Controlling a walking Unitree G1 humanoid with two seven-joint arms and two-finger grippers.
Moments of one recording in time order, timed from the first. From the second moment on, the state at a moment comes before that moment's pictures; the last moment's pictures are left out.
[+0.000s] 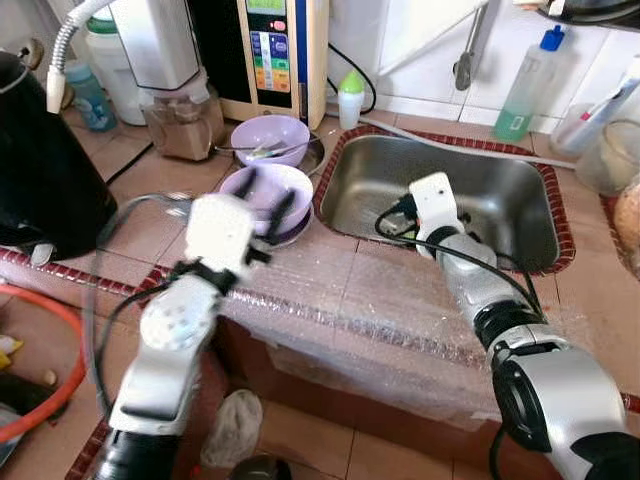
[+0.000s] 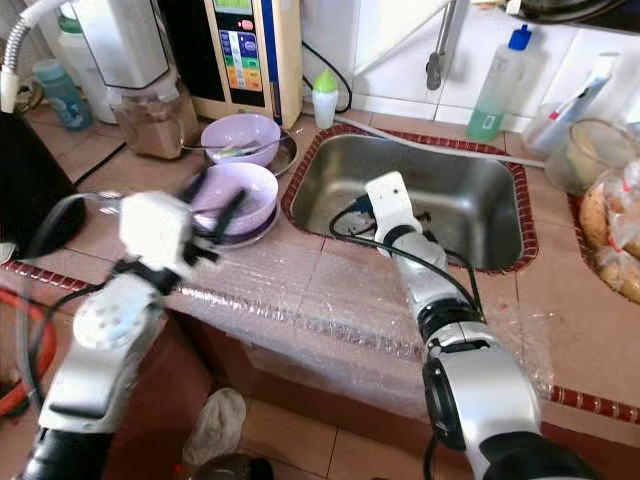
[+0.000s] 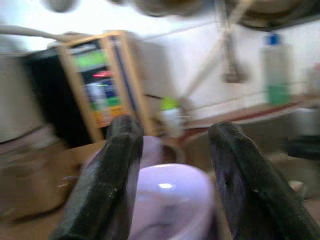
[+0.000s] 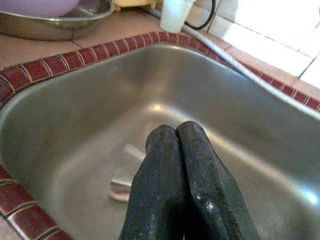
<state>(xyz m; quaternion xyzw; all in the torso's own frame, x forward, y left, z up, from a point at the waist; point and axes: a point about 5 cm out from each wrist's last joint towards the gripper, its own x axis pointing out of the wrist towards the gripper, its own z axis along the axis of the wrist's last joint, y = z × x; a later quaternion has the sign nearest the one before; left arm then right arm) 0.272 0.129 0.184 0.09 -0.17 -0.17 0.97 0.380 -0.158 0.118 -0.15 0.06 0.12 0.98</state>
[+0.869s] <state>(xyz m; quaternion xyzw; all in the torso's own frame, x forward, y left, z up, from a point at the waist) 0.286 0.168 0.156 -0.04 -0.09 0.03 1.00 0.334 -0.144 0.083 -0.04 0.01 0.16 0.99</state>
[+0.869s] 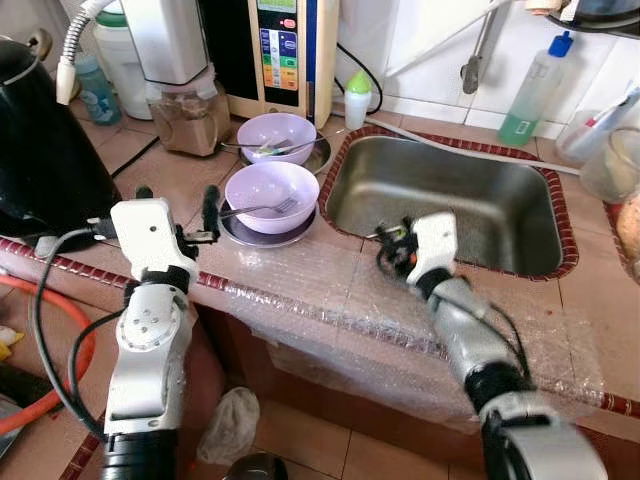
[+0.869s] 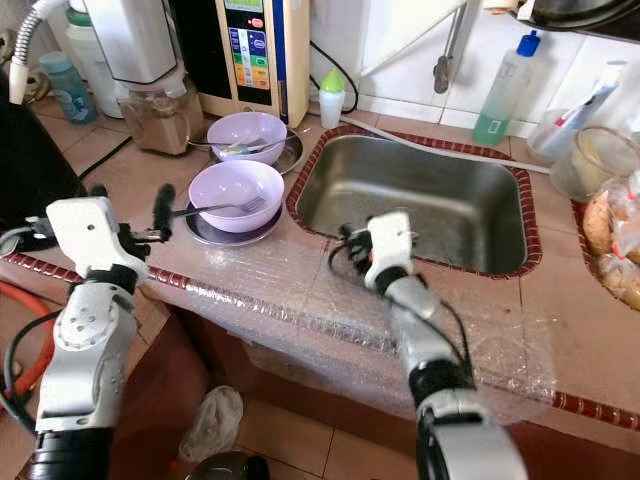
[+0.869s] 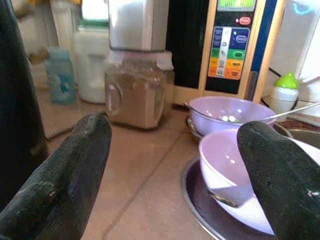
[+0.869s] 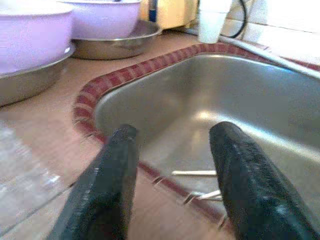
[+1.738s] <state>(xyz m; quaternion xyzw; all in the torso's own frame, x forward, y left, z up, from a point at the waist) 0.300 0.148 0.141 -0.21 -0.02 -0.01 0.98 0.298 -0.111 0.096 0.00 -0.01 0.25 0.97</state>
